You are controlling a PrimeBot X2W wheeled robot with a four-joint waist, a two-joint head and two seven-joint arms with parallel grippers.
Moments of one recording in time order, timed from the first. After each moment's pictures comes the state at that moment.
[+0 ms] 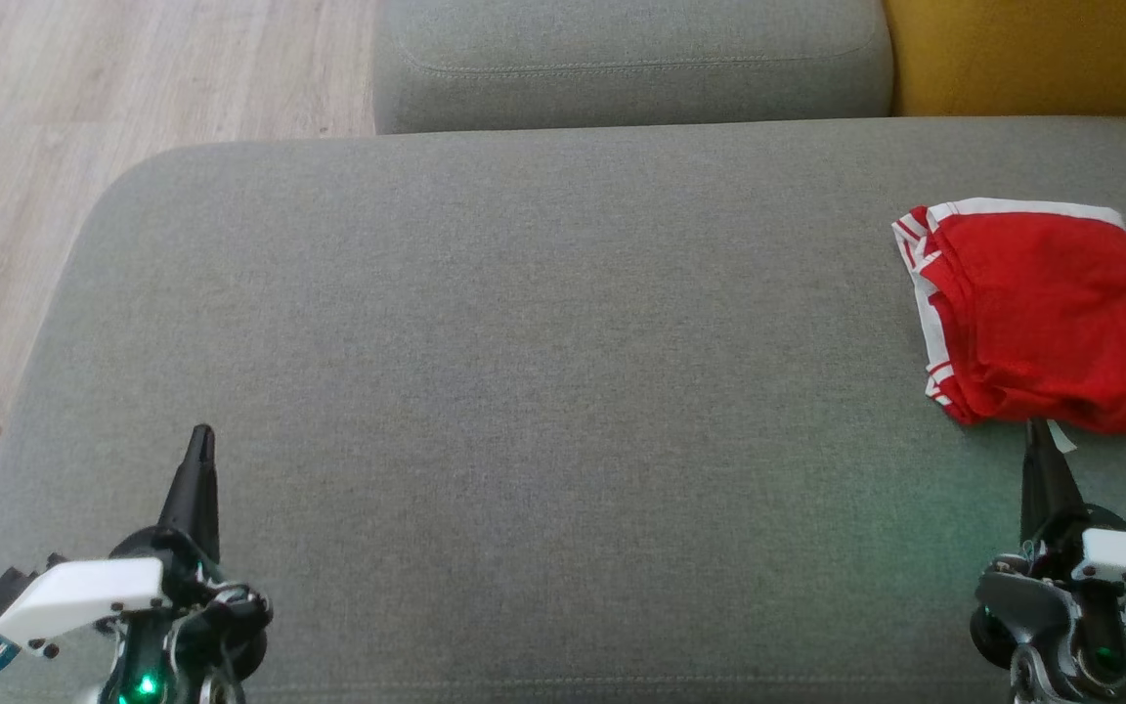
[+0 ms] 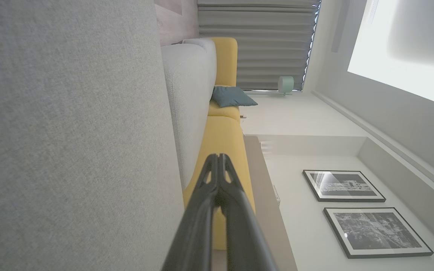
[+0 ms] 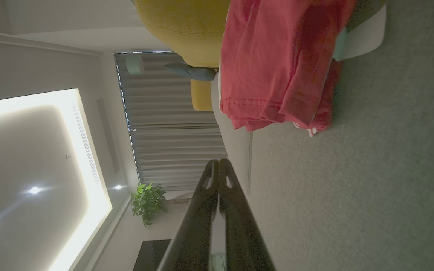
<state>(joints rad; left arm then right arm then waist) -0.05 0.05 0.05 0.27 -1.63 -0.12 0.09 -0.05 -0.06 -0.10 0.28 1.63 0.12 0.08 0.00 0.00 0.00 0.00</state>
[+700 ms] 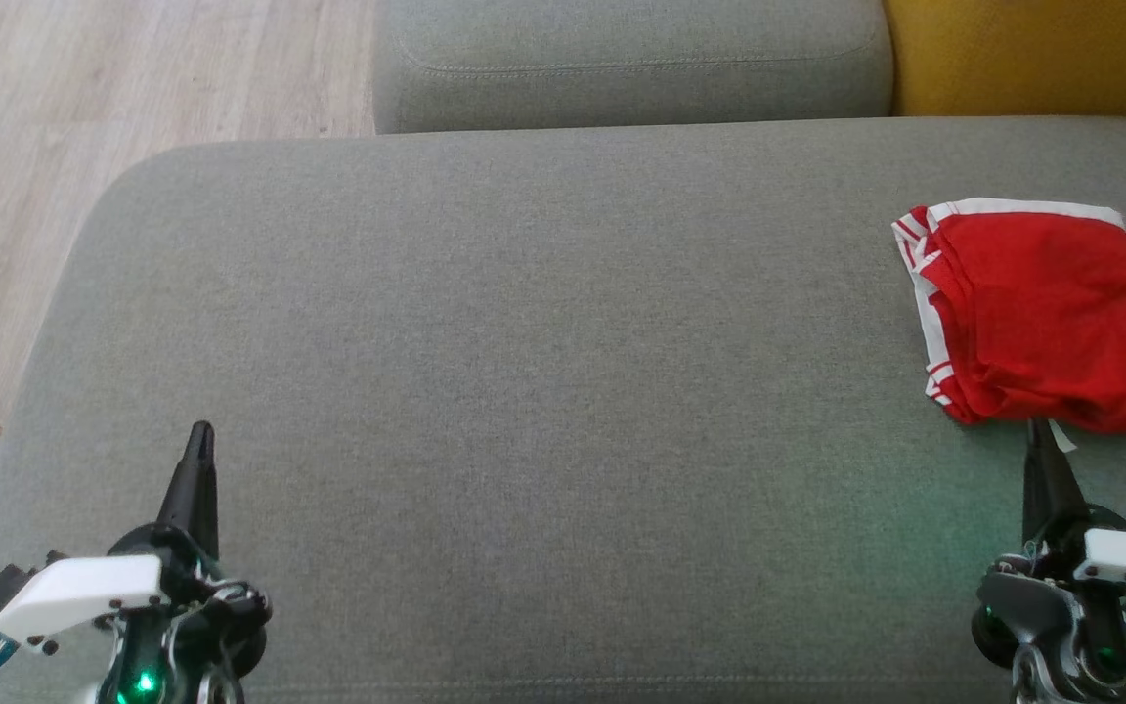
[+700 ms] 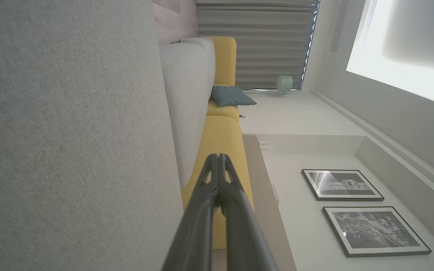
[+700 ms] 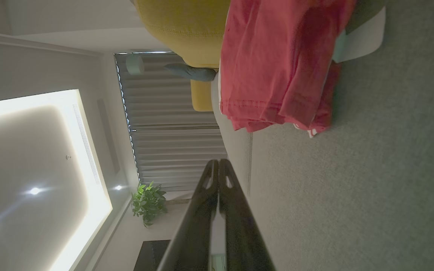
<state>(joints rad) -0.05 0.05 0.05 0.27 -1.63 -0.12 0.09 -0.05 -0.06 -0.11 0.28 1.63 0.12 0.08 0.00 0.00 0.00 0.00</state>
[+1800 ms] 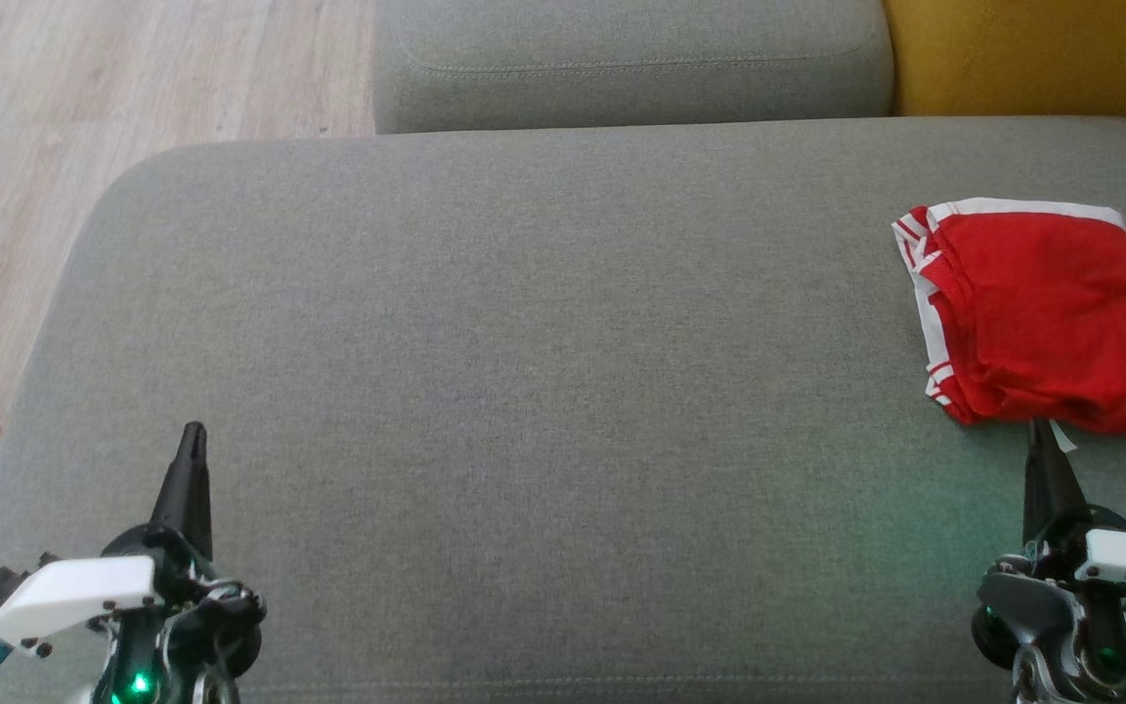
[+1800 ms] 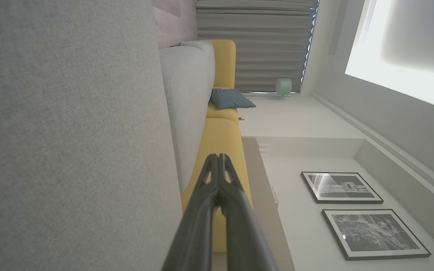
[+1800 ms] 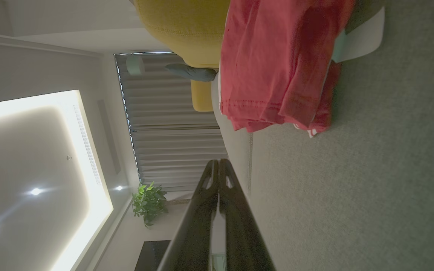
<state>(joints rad) -0.05 0.05 0.07 0.27 -1.63 -0.12 0.10 -0.05 -0.06 -0.12 0.28 1.63 0.12 0.09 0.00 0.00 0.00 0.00</state>
